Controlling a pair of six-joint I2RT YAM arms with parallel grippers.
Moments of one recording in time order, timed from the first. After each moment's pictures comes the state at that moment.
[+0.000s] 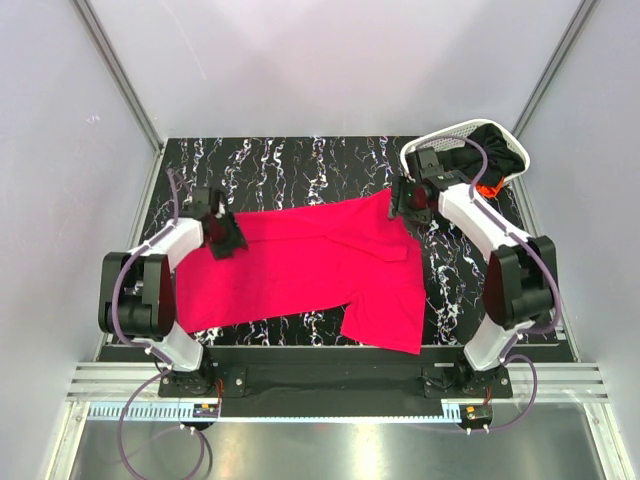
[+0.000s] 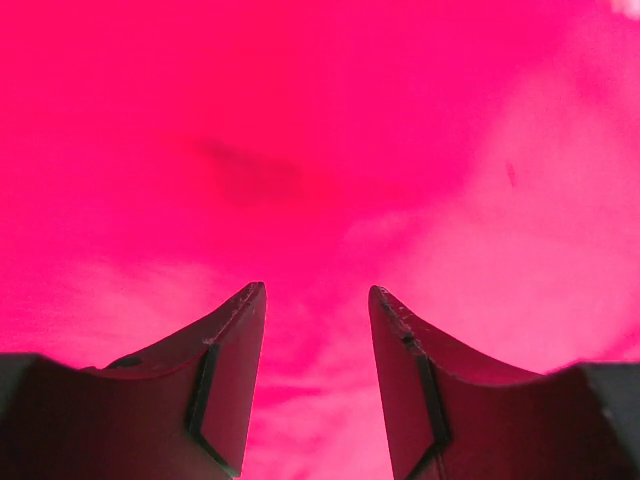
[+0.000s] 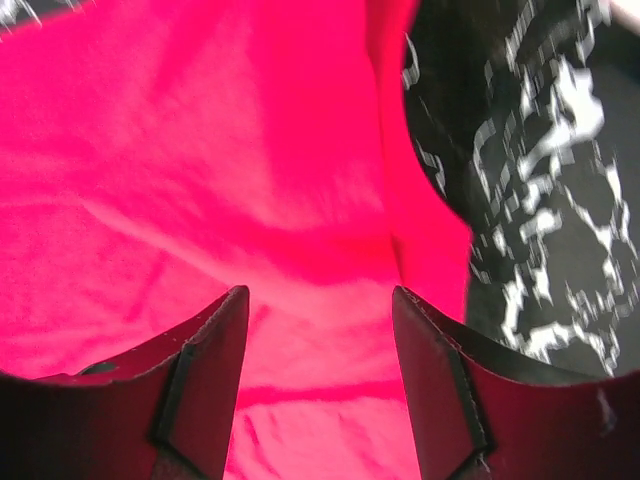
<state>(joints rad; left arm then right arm) -0.02 1.60 0.99 -0.48 0.08 -0.51 0.29 1.69 1.35 -0.67 0.03 0.40</state>
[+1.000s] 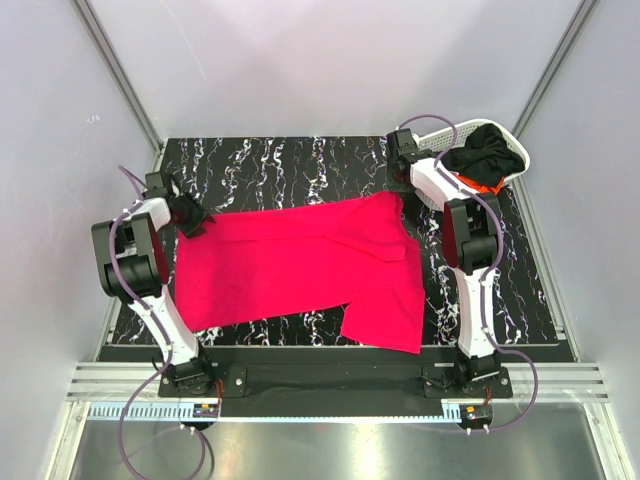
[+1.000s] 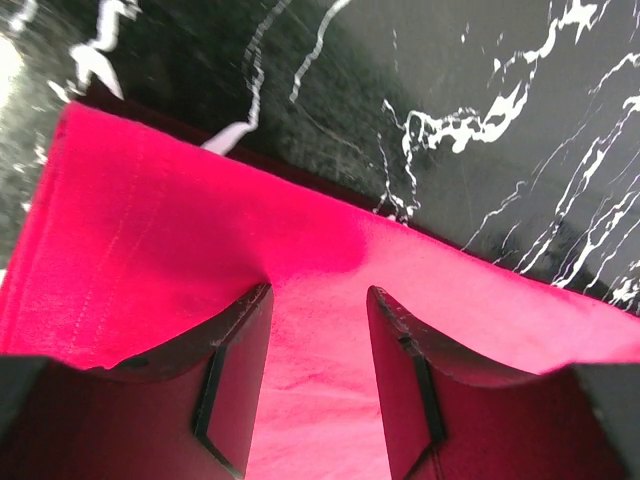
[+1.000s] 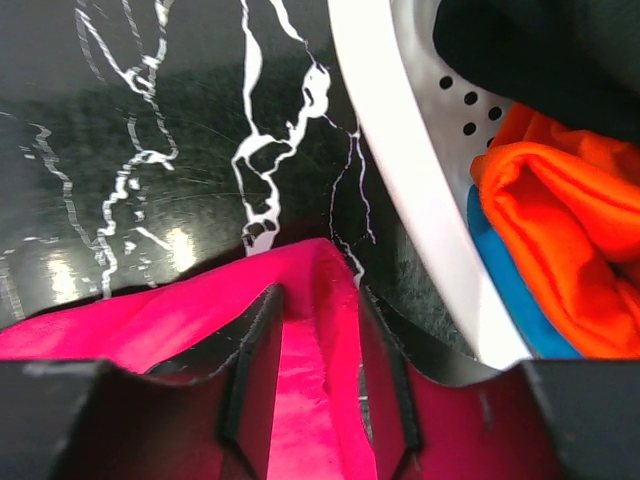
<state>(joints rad) 0.26 1.92 1.22 -0.35 0.27 -0.55 0.27 2.27 1.88 -0.56 0.23 0.30</state>
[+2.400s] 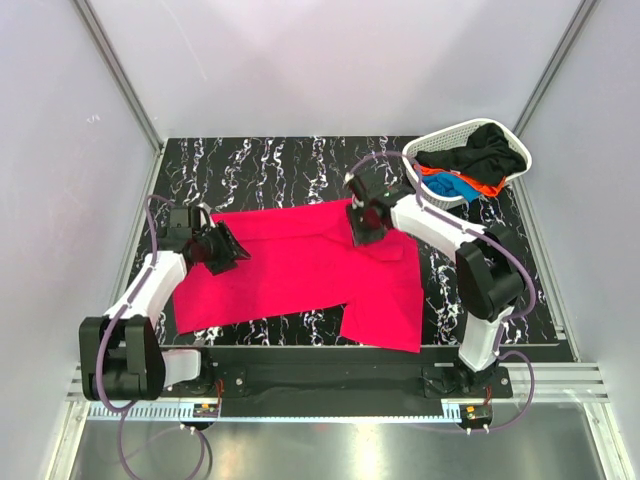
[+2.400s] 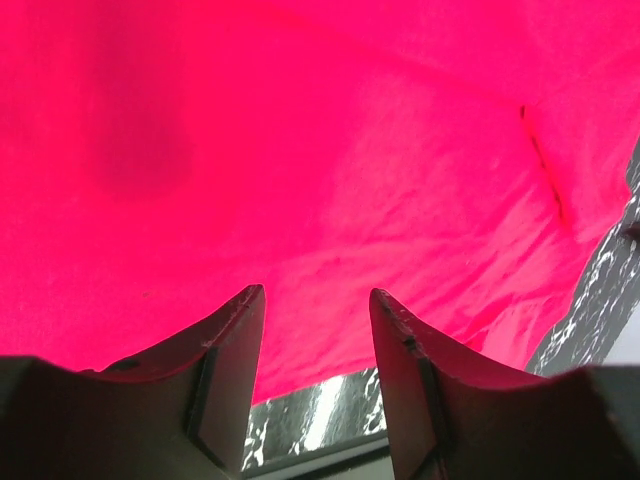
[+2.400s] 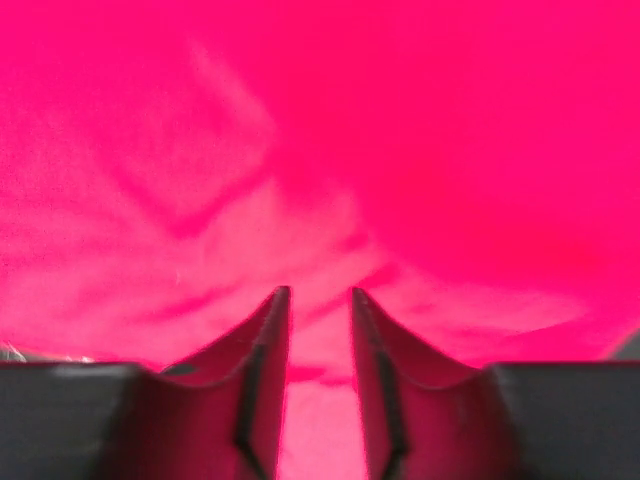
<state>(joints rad) 0.00 1.25 0.77 -0.50 0.35 -0.57 0.57 1.85 1.44 -0.67 0.02 0.29</state>
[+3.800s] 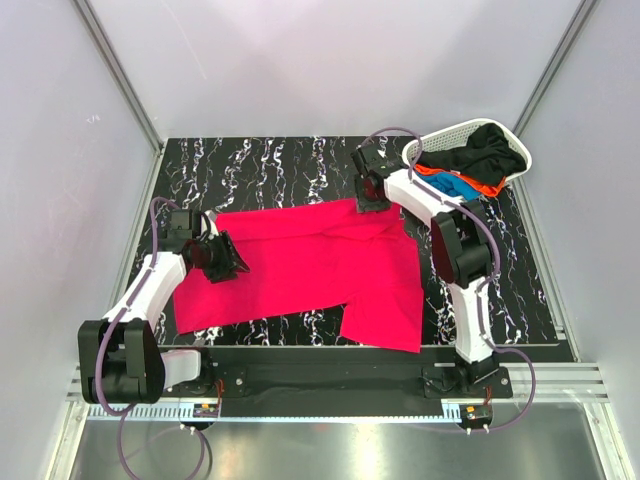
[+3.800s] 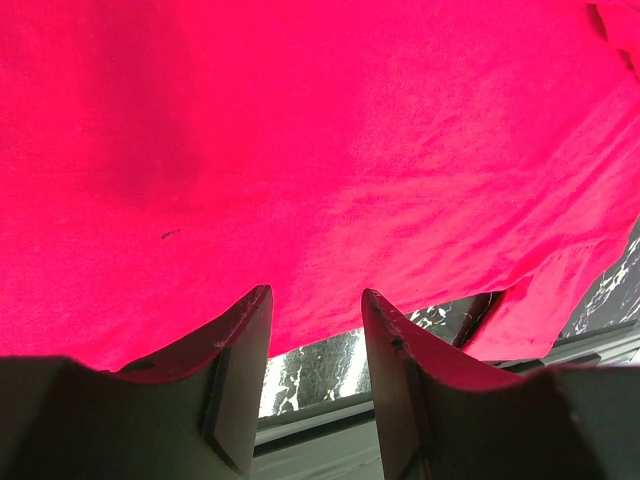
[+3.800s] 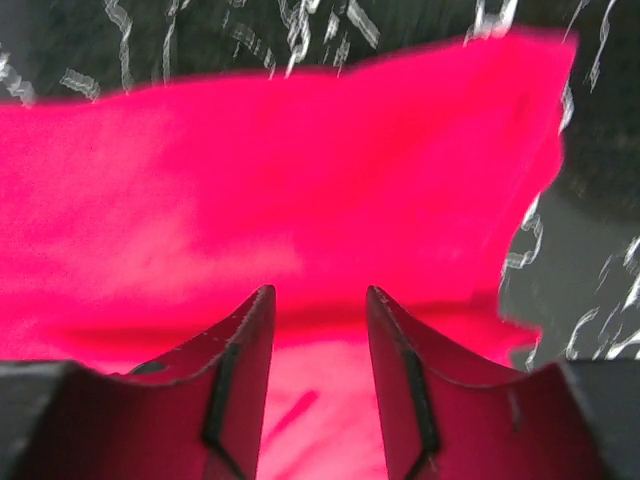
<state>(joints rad) 0.00 1.23 0.77 -0.63 0.38 -0.45 0.46 2.19 1.79 -0.66 0.23 0.31</state>
